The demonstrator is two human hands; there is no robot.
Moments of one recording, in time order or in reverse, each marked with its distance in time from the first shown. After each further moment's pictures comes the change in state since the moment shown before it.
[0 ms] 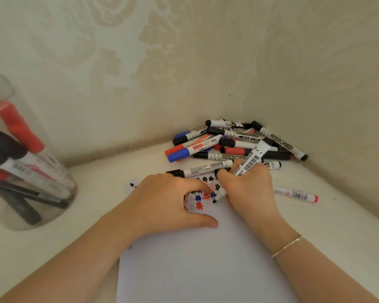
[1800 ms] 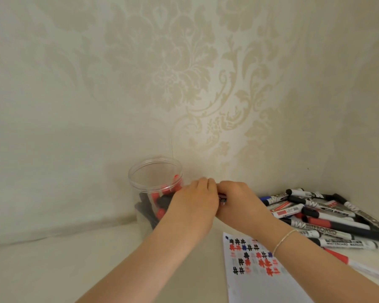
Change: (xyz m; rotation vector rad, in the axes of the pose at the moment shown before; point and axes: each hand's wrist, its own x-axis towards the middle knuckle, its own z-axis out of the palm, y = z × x) left_hand -0.061 -0.039 -0.102 0.570 0.318 -0.292; right_hand -0.008 -0.117 0.112 -0.455 -0.508 -0.826
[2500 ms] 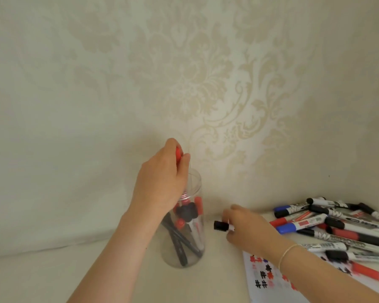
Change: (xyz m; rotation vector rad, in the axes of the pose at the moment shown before) left_hand -0.004 -0.079 -0.034 -0.452 0.486 -0.328; right_hand 0.001 0.017 0.039 -0.279 -0.258 0.125
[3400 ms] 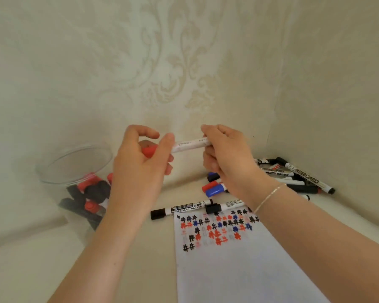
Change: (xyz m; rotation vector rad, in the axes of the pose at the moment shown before) left_hand -0.031 0.085 0.053 -0.839 -0.036 -0.250; right_hand -0.039 0.019 -0.099 1.438 0.523 0.325
